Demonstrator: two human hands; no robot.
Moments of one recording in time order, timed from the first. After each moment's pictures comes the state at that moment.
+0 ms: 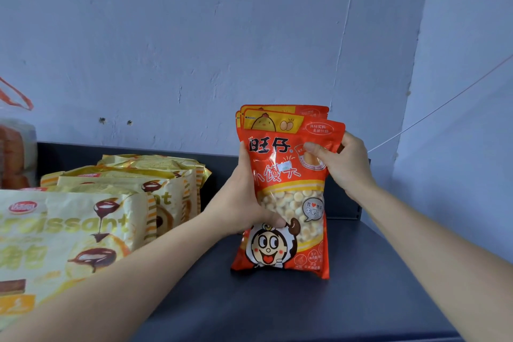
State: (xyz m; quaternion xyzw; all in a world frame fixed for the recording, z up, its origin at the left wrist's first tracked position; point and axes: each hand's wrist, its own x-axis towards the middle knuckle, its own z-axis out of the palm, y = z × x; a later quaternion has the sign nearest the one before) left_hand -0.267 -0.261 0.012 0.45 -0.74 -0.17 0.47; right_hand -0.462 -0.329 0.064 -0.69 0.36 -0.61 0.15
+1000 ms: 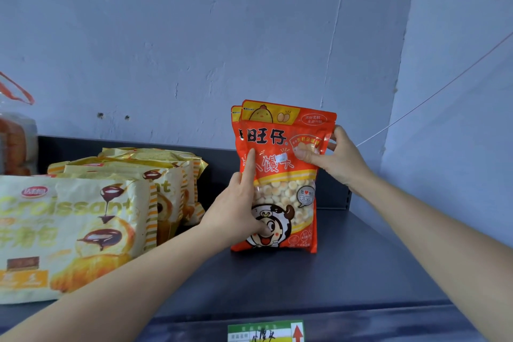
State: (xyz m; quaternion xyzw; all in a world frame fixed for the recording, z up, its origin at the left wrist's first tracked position) left_hand -0.281 -0.234 -0.012 0.57 -0.74 -0.02 0.37; right_hand -0.479 -0.305 0.064 -0.73 0.42 -0.51 0.18
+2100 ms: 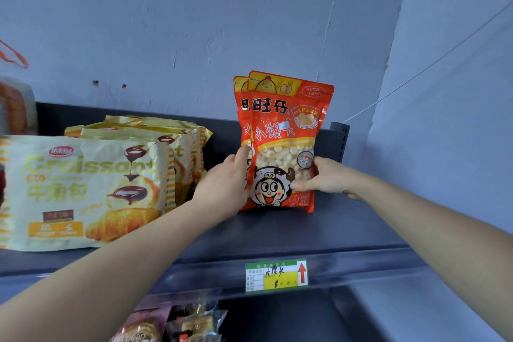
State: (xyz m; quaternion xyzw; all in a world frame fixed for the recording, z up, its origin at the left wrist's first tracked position) left_hand -0.257 -0.213 -0.030 0.61 -0.73 0.08 0.30; right_hand -0.471 -0.247 0.019 -0.76 0.55 -0.22 0.27
